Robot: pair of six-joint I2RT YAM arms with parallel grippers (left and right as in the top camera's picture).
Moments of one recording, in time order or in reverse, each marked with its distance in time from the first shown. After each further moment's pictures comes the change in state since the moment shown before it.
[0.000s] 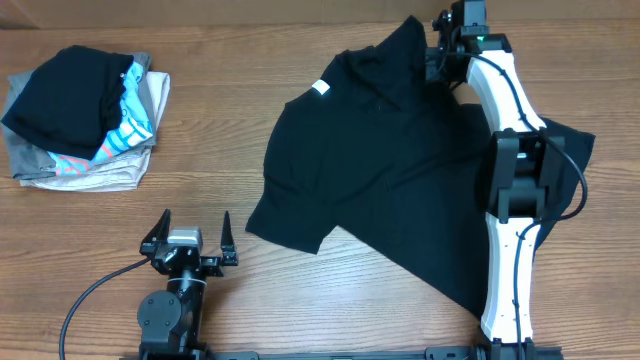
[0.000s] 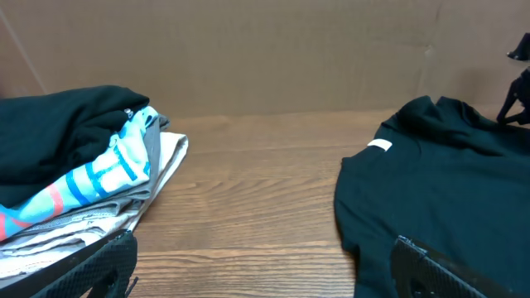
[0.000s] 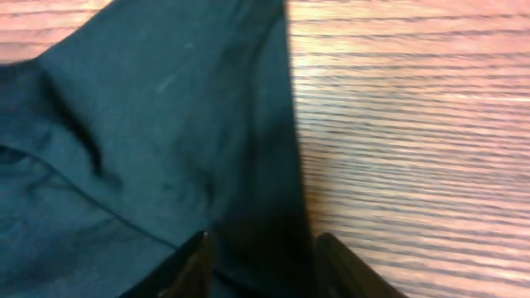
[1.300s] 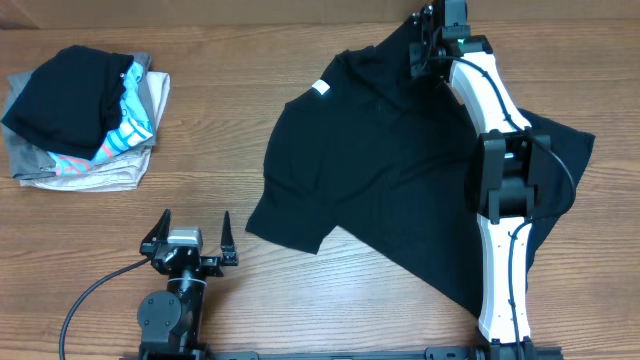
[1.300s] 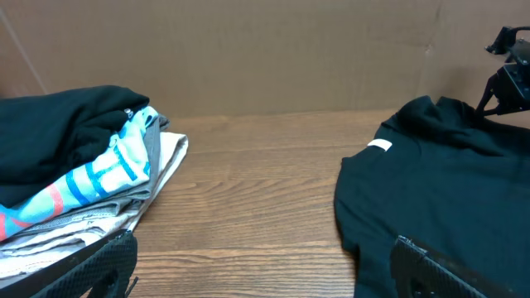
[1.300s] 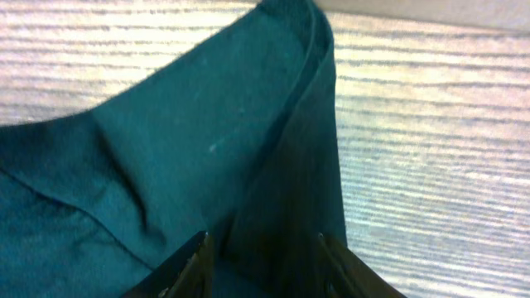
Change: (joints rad) left arm 0.000 0.000 0.000 0.000 0.000 0.000; right arm 0.053 0.011 0.000 0.121 0.071 -0.030
